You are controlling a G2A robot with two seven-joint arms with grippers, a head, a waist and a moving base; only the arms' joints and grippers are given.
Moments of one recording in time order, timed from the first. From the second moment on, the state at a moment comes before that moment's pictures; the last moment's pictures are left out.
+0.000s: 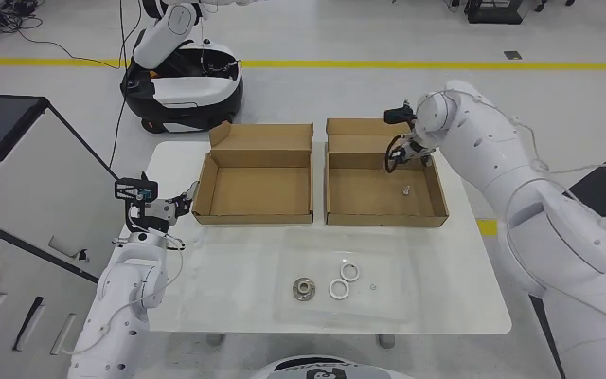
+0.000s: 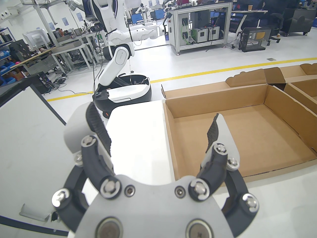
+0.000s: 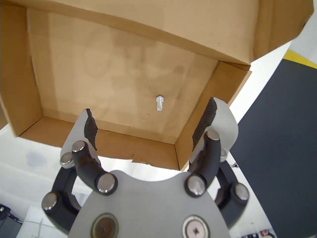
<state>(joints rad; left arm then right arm) 1.73 -1.15 -1.60 -1.80 1.33 0.00 0.00 -0.30 -1.23 0.48 -0.62 -0.44 -0.04 1.32</state>
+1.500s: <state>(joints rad) 1.73 -1.15 -1.60 -1.80 1.33 0.00 0.00 -0.85 -0.66 0.77 -2.14 -0.34 -0.08 1.54</state>
